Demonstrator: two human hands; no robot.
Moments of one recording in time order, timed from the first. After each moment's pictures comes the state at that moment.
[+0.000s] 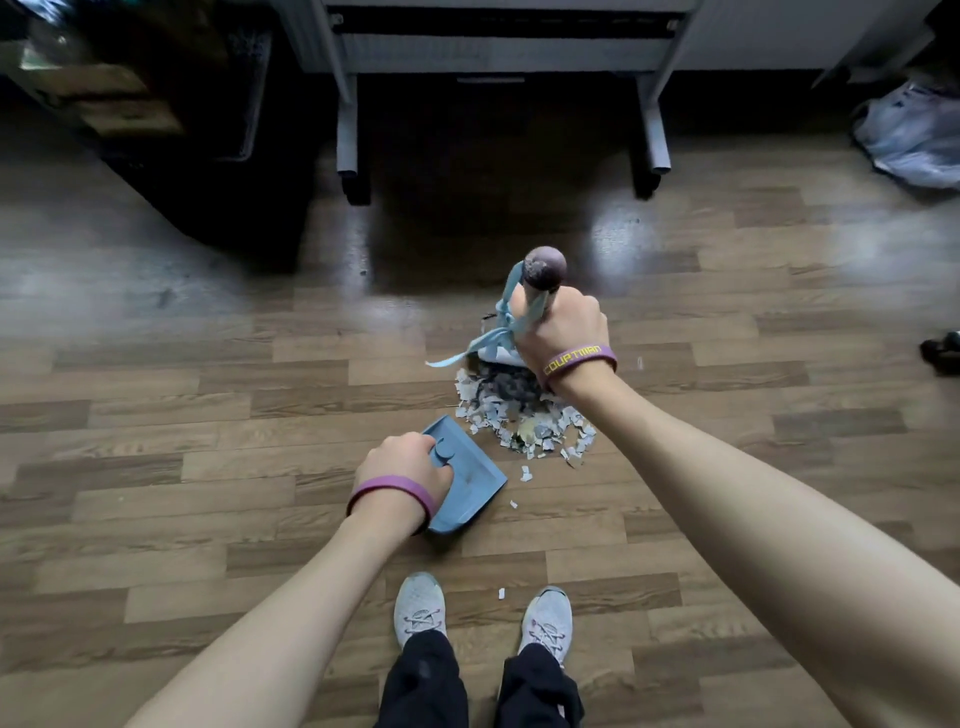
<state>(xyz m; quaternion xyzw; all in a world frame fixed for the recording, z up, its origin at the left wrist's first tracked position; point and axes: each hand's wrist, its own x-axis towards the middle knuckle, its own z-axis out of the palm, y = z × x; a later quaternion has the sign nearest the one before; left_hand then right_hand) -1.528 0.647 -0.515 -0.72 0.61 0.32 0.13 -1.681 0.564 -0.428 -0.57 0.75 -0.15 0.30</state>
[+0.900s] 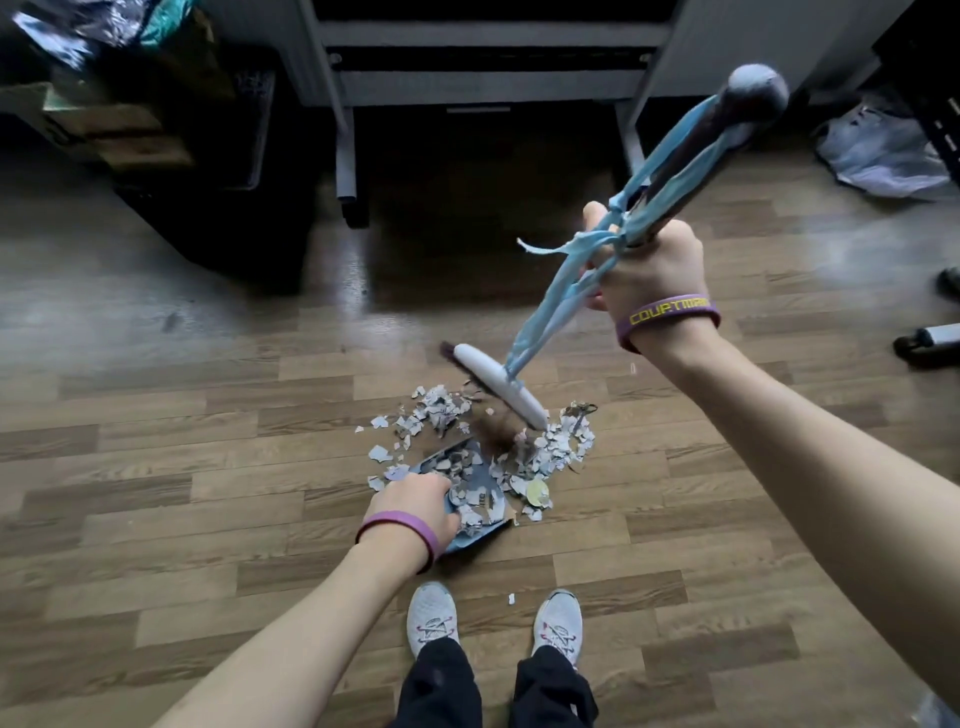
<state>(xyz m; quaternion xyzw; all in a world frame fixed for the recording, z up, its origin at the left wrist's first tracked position) -1.506 0.683 -0.498 -0.63 0.68 0.32 0.20 -1.700 0.568 -0.361 -0.49 0.76 -0.35 0.27</state>
